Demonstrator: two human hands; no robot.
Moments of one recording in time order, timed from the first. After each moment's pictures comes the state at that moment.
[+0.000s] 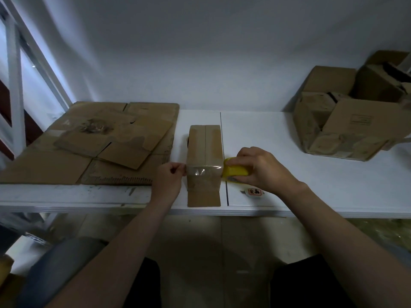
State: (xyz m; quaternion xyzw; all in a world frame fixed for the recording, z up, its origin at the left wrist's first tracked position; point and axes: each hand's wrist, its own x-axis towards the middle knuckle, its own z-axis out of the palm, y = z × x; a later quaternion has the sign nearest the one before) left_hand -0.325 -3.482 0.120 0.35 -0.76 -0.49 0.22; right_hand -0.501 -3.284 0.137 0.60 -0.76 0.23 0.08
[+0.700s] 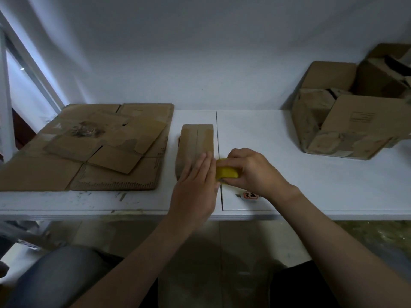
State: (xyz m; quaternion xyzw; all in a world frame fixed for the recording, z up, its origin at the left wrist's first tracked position) left_hand -0.347 -3.431 0.110 0.09 -0.98 0.00 0.16; right_hand -0.498 -3.293 0.137 0.61 -0.75 0.24 0.10
